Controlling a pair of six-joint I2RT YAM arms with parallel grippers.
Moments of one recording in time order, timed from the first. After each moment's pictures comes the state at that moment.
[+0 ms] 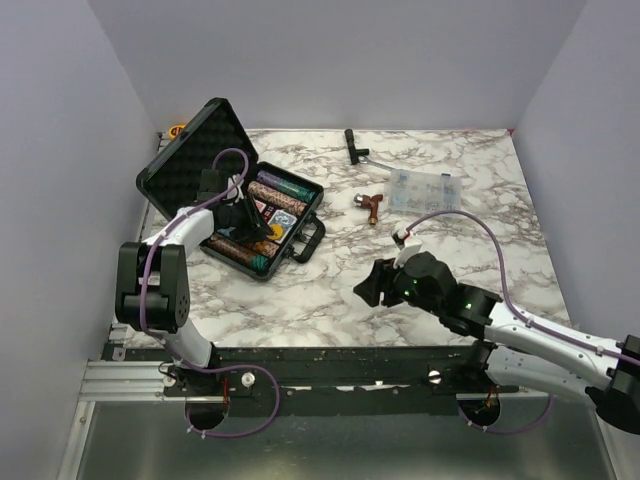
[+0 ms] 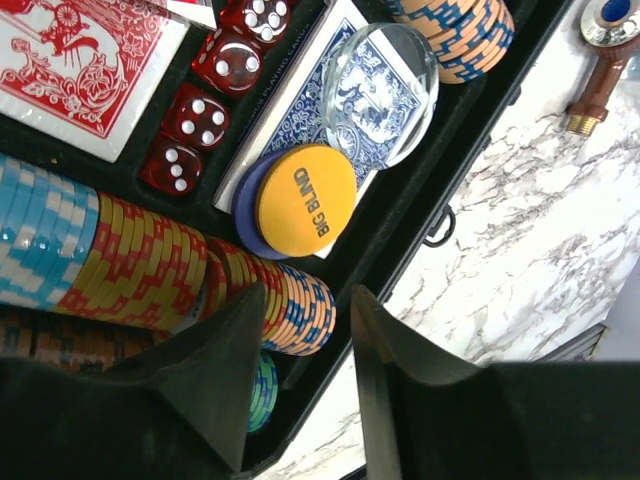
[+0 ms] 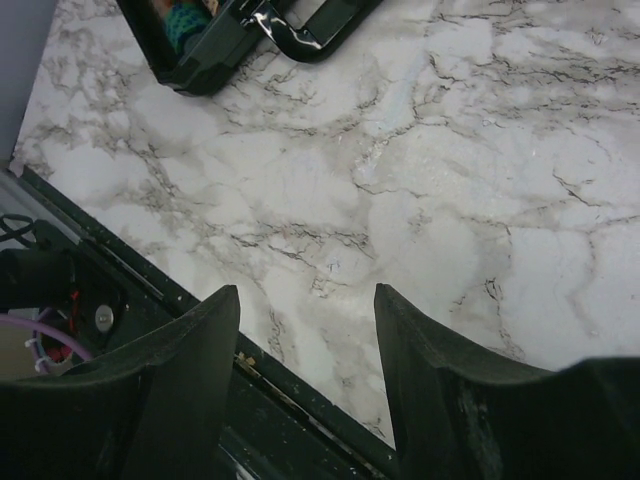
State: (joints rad) left arm -0.07 1.66 1.05 -0.40 0.46 -0.49; right arm 0.94 0.92 0.54 -0.15 0.12 0.64
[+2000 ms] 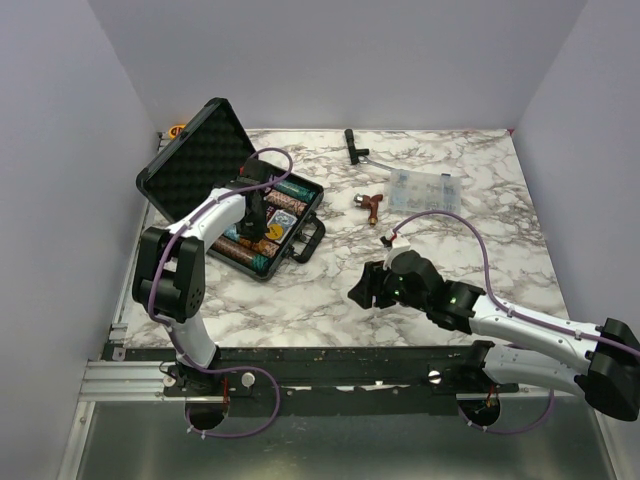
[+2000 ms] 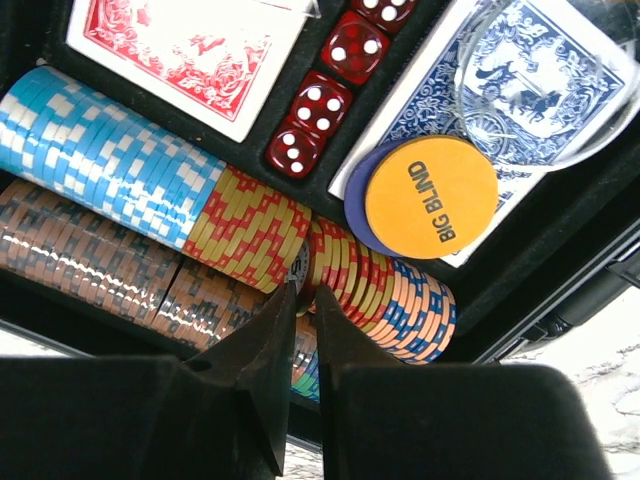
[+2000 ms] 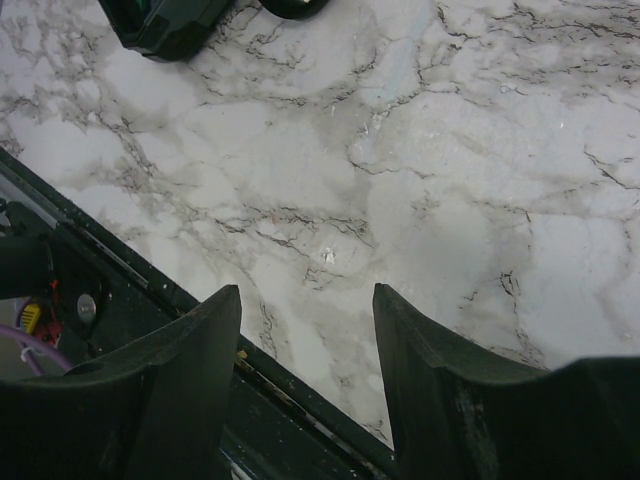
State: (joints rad) left arm -0.29 1.75 1.28 -0.75 -0.13 -0.32; right arm 0.94 1.02 0.55 -0.12 0.08 0.65
